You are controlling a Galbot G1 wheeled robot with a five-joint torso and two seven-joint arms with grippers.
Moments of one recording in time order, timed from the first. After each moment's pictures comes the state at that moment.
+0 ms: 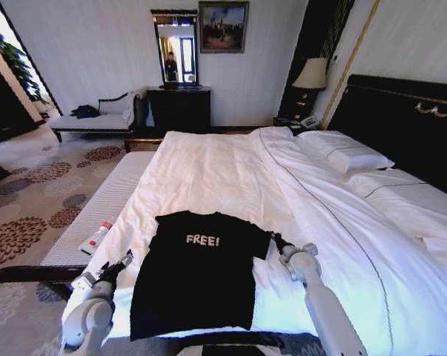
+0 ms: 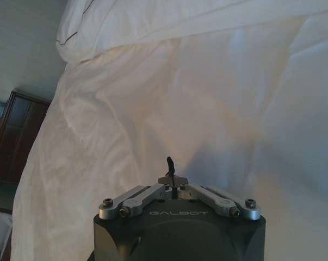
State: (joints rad) left arm 1.55 -1.39 -0.83 -2.02 -0.71 0.41 -0.27; right arm -1.18 1.27 0.53 1.75 1.55 -0.15 0.61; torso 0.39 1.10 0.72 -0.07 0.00
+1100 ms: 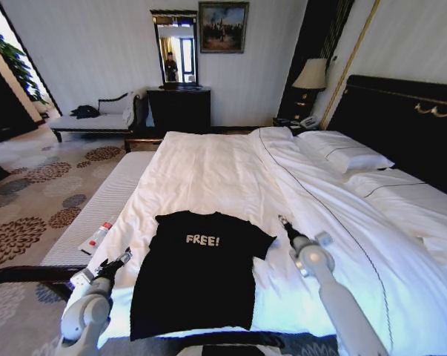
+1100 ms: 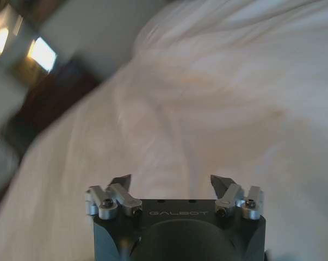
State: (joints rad) left arm 1.54 -1.33 -0.85 -2.02 -0.74 0.41 -0.27; right arm -0.99 0.99 0.26 1.73 1.35 -0.21 0.53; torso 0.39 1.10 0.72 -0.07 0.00
